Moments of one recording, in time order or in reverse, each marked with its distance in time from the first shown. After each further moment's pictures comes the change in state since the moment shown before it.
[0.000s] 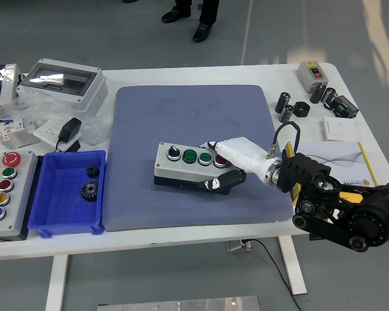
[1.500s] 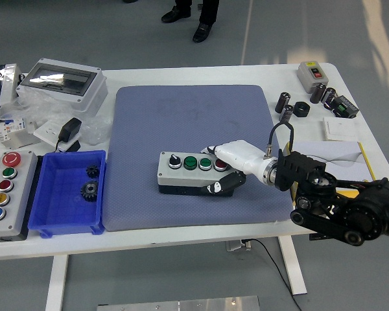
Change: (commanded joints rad) left arm 0.013 0.000 -0.008 0.000 0.017 -0.004 0.026; right arm 0.051 0.015 -0.054 -0.052 0.050 0.044 0.016
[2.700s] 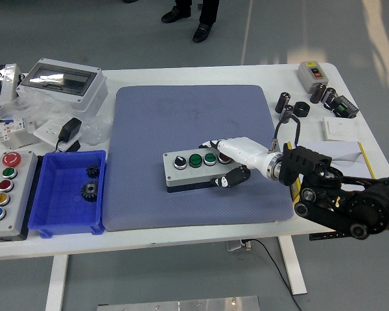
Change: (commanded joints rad) left arm -0.004 0.001 -0.009 0.000 0.016 -0.010 -0.005; right arm 0.005 -0.024 0.031 0.012 0.093 0.037 0.024
